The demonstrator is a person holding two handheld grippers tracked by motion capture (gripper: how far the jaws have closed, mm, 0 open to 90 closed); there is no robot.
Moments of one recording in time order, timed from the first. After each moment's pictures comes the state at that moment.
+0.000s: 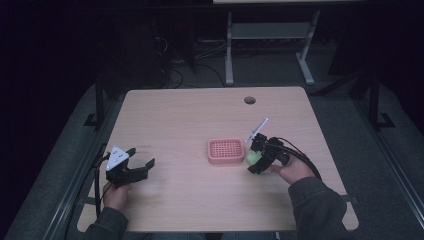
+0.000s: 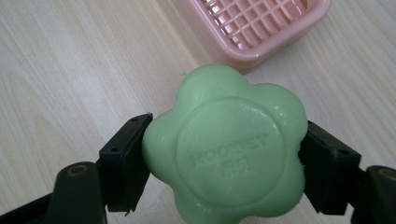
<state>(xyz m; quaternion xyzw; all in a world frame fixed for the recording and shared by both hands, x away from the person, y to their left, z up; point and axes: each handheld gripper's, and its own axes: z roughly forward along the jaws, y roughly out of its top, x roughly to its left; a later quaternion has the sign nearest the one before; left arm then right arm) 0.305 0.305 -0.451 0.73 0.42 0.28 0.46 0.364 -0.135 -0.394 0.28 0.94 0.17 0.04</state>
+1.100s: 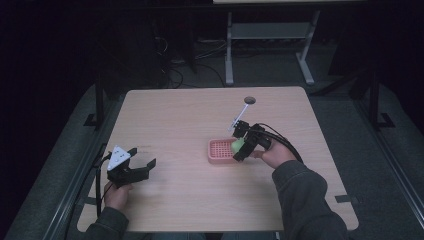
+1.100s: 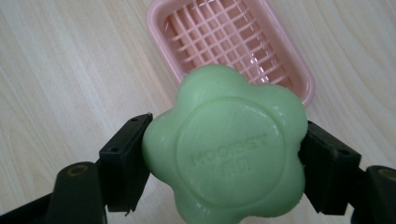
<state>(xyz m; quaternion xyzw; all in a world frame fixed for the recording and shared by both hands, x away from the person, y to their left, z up) 0.306 0.302 -0.451 0.73 0.42 0.27 0.46 0.402 -0.091 -0.381 0.26 0.95 0.17 0.04</state>
